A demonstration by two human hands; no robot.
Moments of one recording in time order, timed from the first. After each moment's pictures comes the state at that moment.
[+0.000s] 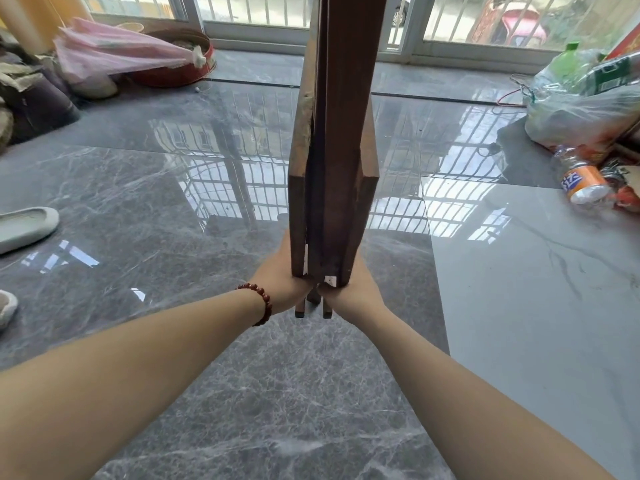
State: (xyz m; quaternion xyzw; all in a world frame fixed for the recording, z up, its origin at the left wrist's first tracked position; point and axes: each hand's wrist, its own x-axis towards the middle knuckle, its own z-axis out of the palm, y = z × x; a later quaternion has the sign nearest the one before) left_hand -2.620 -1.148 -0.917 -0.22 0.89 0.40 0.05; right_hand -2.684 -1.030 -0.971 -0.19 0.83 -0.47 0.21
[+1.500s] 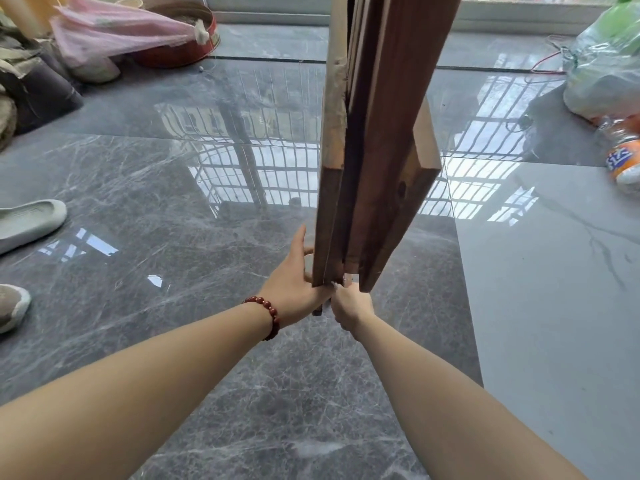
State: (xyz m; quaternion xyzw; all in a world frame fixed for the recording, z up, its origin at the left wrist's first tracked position) left_hand -2.621 -1.172 -0.980 -0.17 0.86 0.48 0.05; right_hand -2.670 -1.064 -1.025 0.13 0.77 -0.49 0.37
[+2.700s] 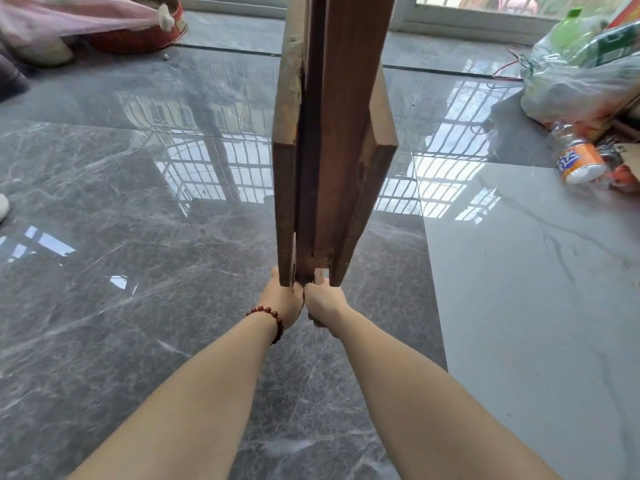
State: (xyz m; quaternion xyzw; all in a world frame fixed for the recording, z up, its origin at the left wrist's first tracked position) left_hand -2.632 -1.135 -1.036 -0.34 0.79 0.51 0.07; right_hand -2.676 -1.052 -1.009 0.08 0.78 -0.45 0.42
